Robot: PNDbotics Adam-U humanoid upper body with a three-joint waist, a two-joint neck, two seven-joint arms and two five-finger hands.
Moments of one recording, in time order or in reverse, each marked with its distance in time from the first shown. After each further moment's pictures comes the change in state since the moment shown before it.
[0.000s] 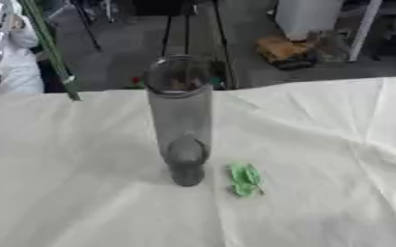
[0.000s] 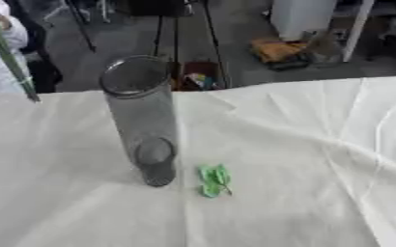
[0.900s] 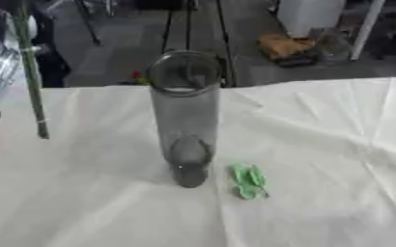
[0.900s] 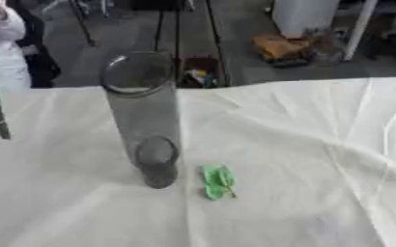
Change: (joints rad) left arm 0.143 0.008 0.014 -0.078 -0.276 0.060 -0.138; right arm -0.020 0.025 -0.006 0.000 0.005 -0.006 -0.006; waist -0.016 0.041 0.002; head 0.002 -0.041
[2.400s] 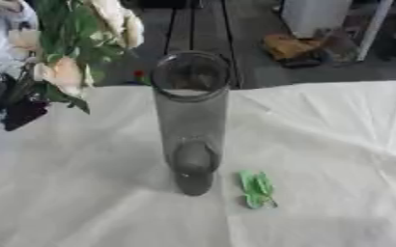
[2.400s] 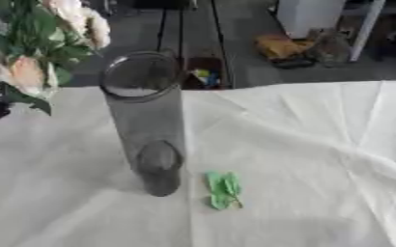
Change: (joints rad) left arm 0.268 0.137 -0.008 0.109 -0.451 0.019 -0.282; right arm -0.026 0.010 -0.007 0.000 0.025 -0.006 -0.013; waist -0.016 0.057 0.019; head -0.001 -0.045
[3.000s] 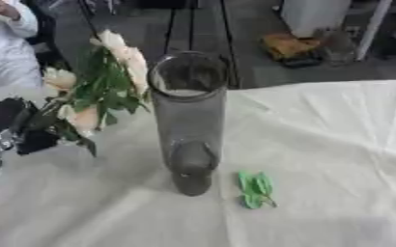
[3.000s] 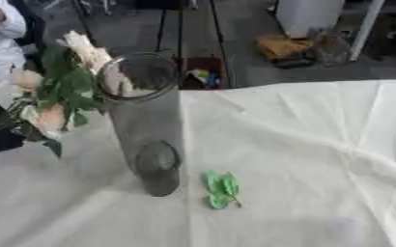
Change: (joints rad) left arm 0.056 0.013 -0.067 0.093 -0.154 -0.042 -0.175; right arm -0.006 0.000 0.000 0.000 0.001 0.001 0.000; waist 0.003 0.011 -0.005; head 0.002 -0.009
